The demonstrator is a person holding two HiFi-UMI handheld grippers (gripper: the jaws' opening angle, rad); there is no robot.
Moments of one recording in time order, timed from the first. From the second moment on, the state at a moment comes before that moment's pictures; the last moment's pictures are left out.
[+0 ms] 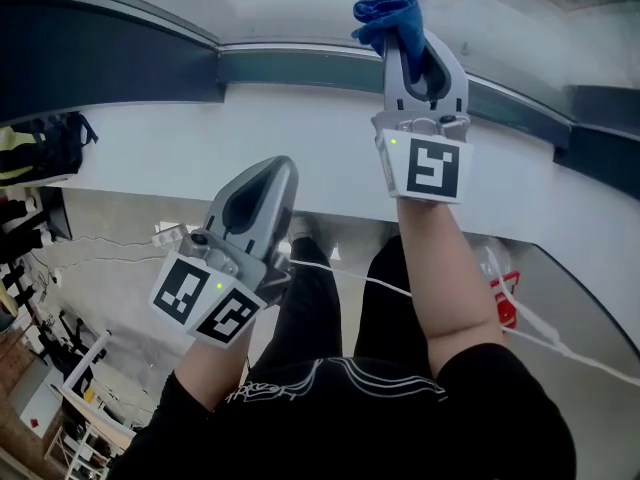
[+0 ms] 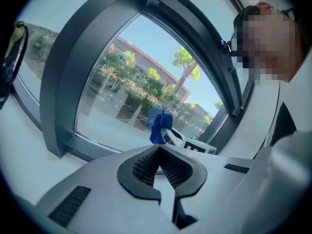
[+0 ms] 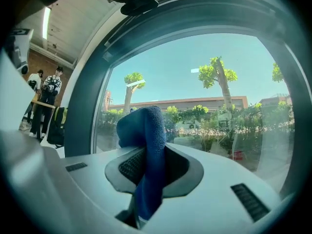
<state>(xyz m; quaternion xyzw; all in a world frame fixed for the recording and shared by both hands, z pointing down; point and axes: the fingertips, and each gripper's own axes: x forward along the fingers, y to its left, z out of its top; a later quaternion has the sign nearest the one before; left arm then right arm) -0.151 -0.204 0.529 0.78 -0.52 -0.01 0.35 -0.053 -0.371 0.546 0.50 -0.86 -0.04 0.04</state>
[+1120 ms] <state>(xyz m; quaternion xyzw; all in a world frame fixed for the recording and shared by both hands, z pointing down) 0.129 -0.255 0.530 0.84 -0.43 0.03 0.34 0.287 -0.396 0.543 0.62 -0.78 -0.06 0.04</state>
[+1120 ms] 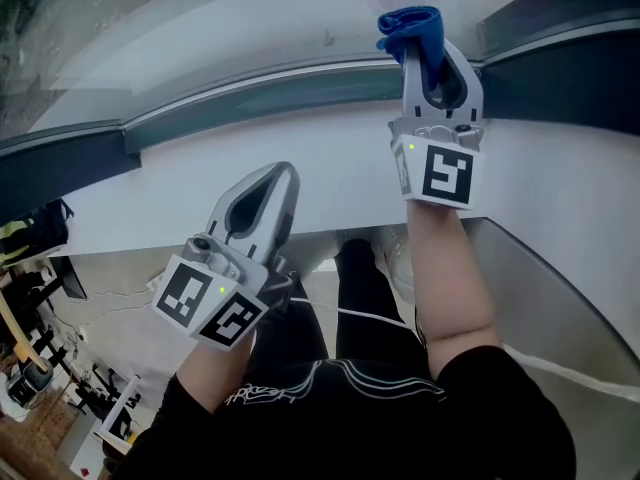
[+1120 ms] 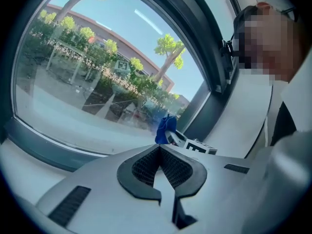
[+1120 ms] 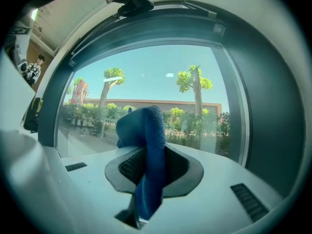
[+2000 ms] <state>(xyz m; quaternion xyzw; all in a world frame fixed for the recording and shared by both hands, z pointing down) 0.226 -0.302 0.551 0.86 -0.40 0.08 0.29 0.412 -0.401 0.549 0.69 -0.72 -0.03 0.04</state>
